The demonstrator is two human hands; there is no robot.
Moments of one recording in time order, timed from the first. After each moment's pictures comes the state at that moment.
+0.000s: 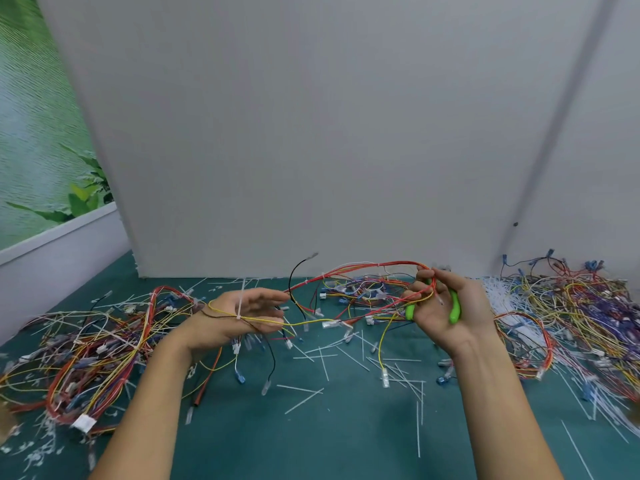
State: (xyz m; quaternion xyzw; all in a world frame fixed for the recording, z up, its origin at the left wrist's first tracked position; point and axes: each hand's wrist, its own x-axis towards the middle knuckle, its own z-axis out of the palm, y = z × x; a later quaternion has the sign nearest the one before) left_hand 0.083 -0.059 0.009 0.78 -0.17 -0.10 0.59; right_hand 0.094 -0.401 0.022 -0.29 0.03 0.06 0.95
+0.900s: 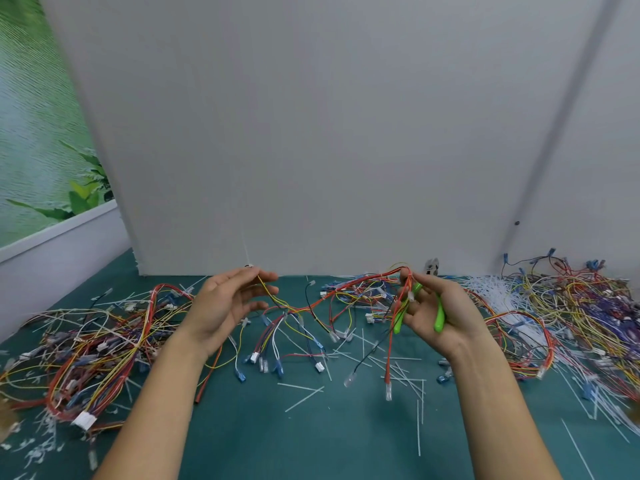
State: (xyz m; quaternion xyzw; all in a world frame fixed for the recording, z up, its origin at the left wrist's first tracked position) left_hand 0.093 -0.070 0.012 0.58 -0.08 0.01 0.81; right_hand 0.089 -0.390 0.022 -0.44 0.07 0.07 0.89
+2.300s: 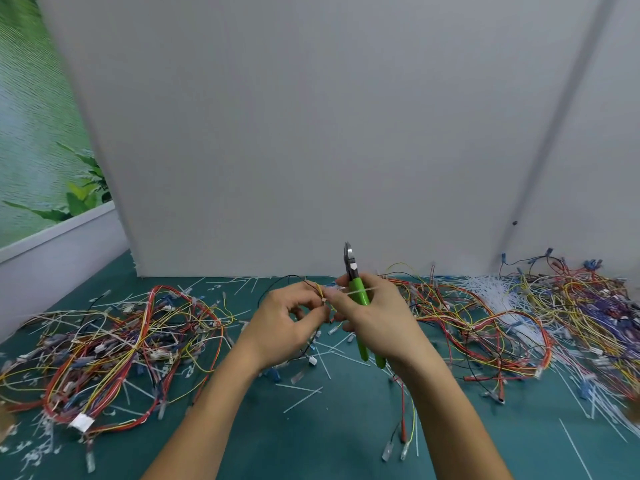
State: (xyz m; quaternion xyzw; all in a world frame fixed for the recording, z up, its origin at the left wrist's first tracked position) left_hand 0.068 -0.142 0.008 0.81 -0.26 0.14 0.51; right_hand 0.050 -0.312 0.035 -0.79 -0.07 -0.07 0.60
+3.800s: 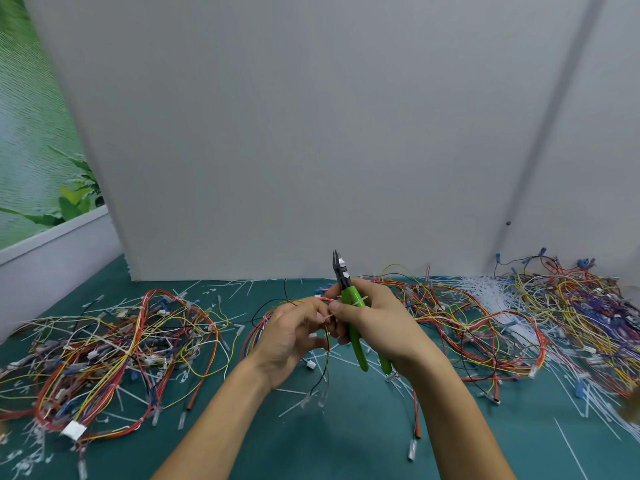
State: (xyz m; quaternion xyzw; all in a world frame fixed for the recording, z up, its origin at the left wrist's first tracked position) left_hand 0.075 -0.163 -0.010 0.59 -0.15 -0.10 0.79; right_hand 0.056 -0.328 0.031 -0.75 -0.13 0.03 0.65
